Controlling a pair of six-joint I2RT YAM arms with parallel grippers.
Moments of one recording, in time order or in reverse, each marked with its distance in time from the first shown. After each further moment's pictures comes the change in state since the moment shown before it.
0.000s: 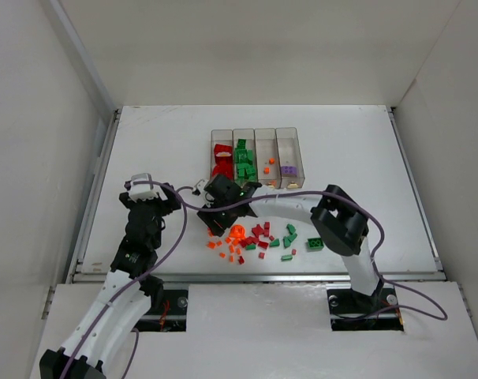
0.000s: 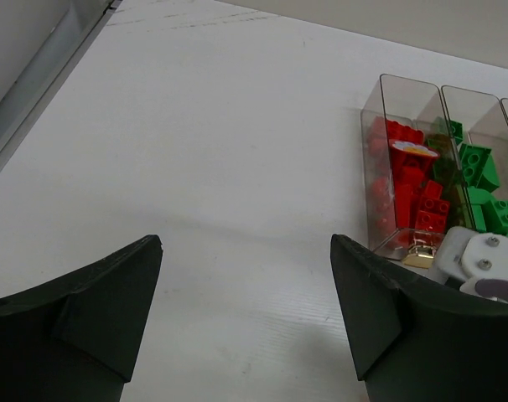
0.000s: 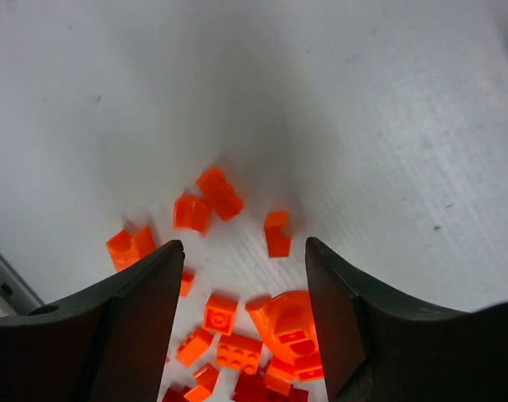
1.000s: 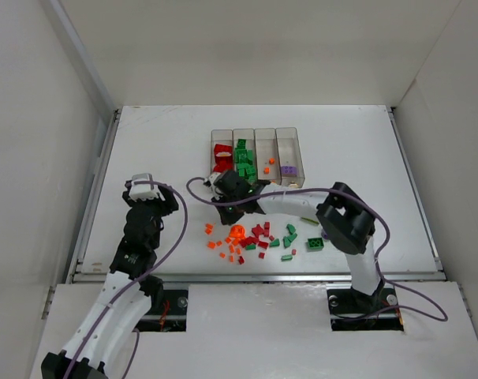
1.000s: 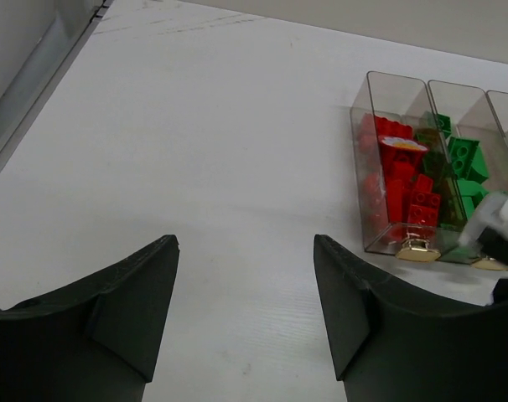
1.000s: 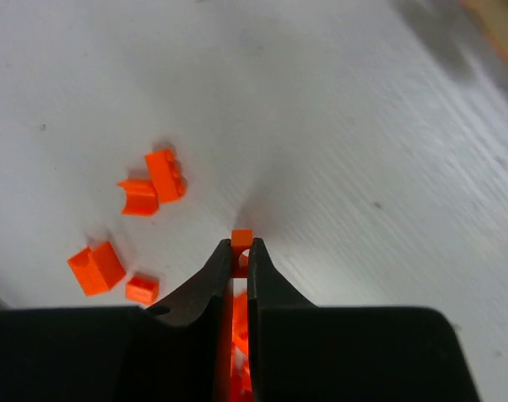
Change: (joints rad) left arm 0.023 -0.009 0.000 0.000 0.044 0.011; right arm -0.034 -0.014 -0.045 0.097 0.056 0.080
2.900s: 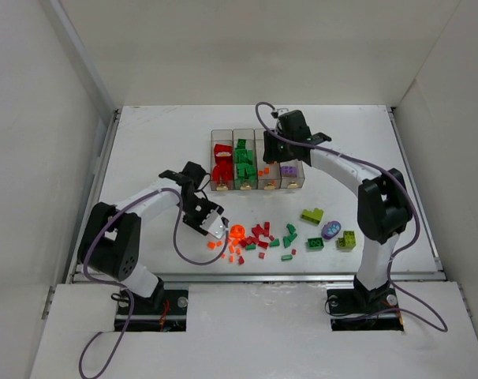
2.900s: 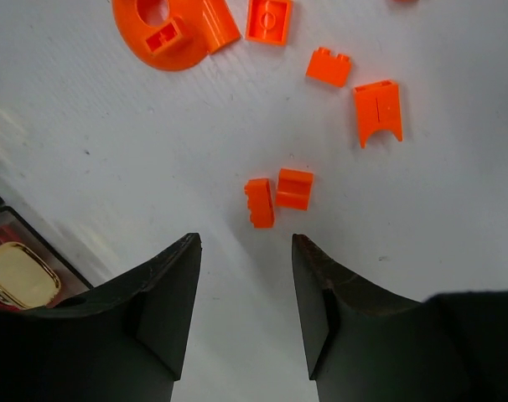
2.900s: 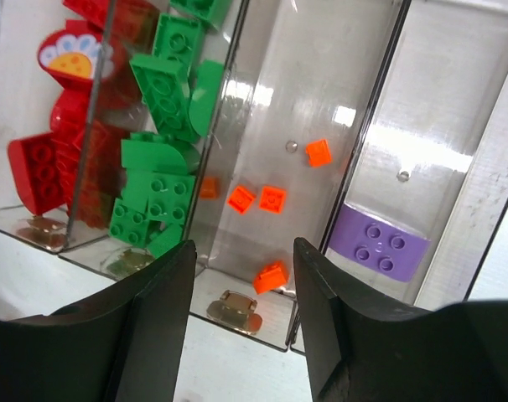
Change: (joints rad) left arm -0.123 1.038 0.626 -0.930 0.859 2.007; right arm -0.502 -0.155 0.071 -0.007 0.017 0.065
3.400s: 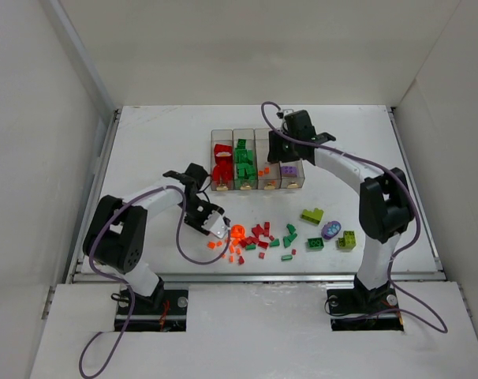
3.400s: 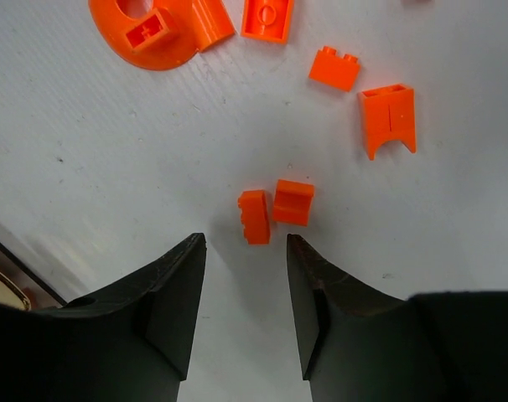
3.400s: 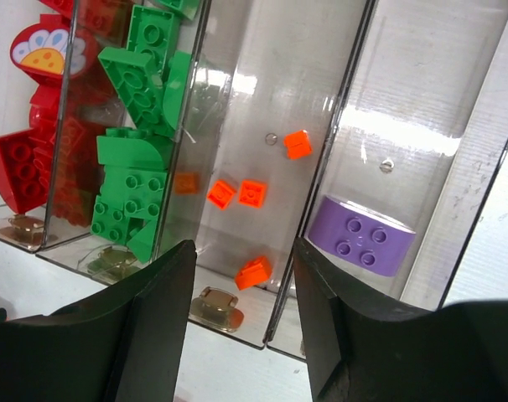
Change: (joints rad) left arm 0.010 0.065 -0.004 0.026 -0.016 -0.008; right arm -0.037 0.000 -0.032 0.005 -0.035 0.001
